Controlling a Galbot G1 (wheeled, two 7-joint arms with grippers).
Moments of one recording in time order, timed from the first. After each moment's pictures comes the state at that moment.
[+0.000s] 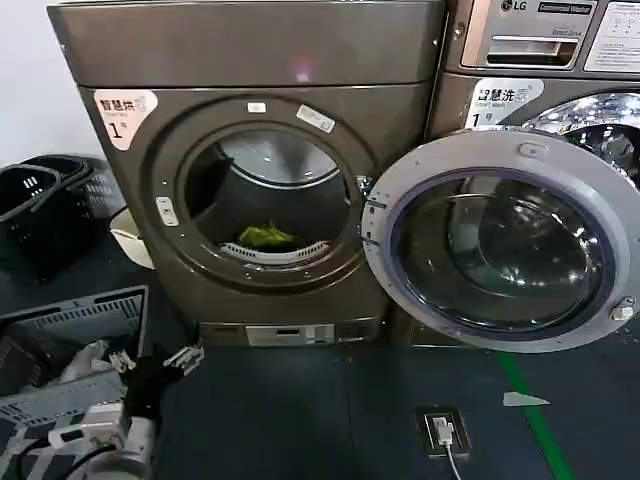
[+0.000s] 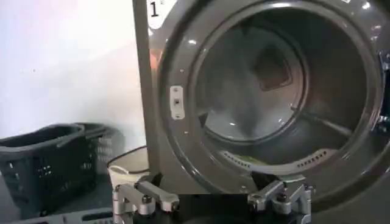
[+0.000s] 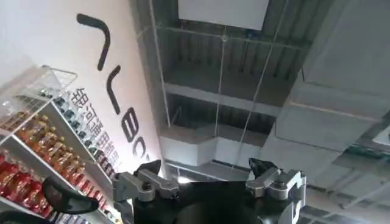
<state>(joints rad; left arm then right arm) 1.52 -1.37 -0.60 -2.37 -0.16 0.46 -0.21 -1.95 0.89 2.66 1.69 0.48 -0.13 -0.10</state>
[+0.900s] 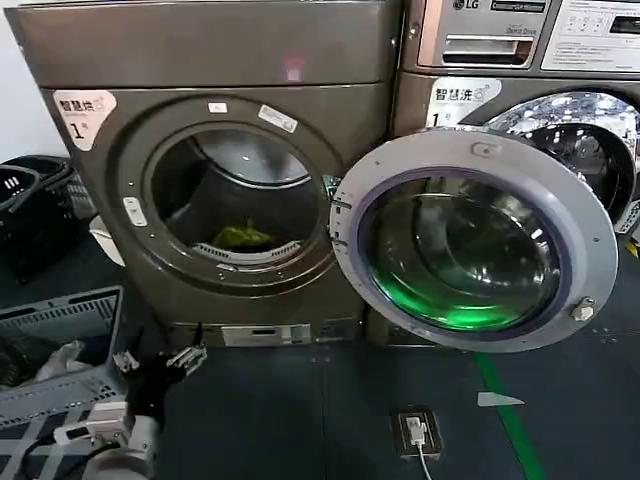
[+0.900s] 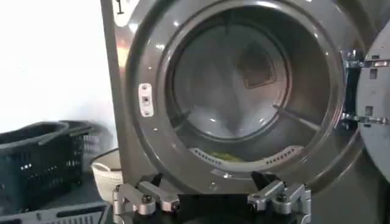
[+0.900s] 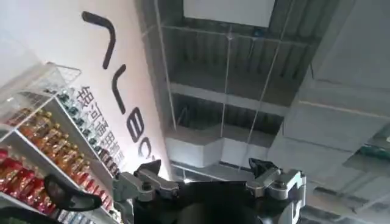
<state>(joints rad) 1.51 -1.37 -0.59 -2.35 -0.16 0.46 -0.21 -1.93 0.90 2.64 1.70 0.49 -0.10 -0.13</state>
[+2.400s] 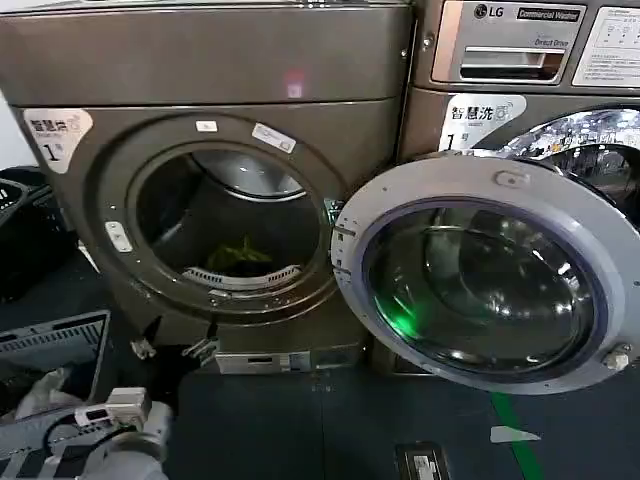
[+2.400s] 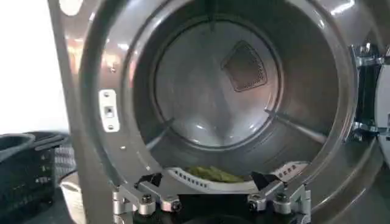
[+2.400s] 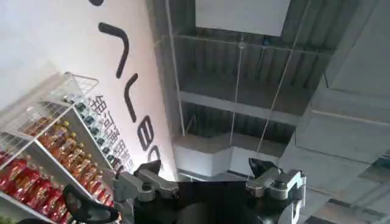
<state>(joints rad) 1.43 -1.33 -0.54 -2.30 -0.17 0.47 -0.20 -1.96 0.91 2.67 1.71 0.50 -0.08 -0.16</state>
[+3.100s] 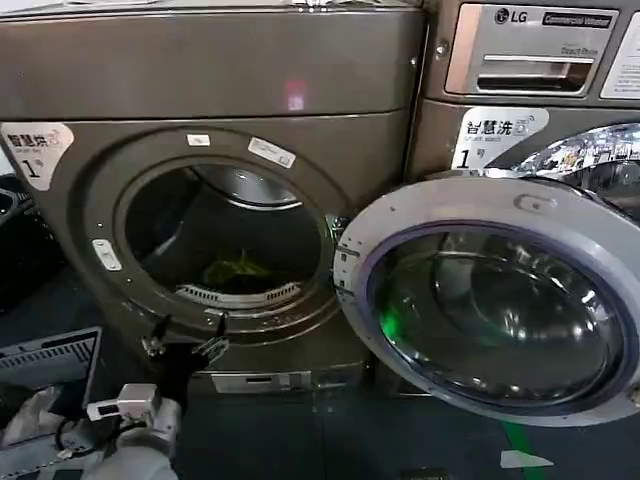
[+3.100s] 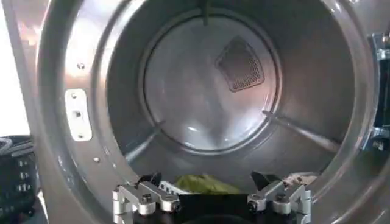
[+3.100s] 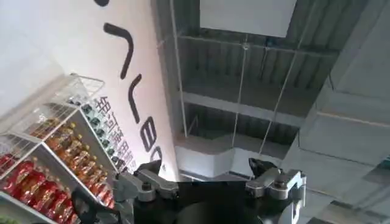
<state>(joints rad) 1.41 -1.33 -0.51 -2.28 -0.16 0.47 -0.20 -1.96 0.92 2.68 1.71 0.50 -0.08 -0.16</state>
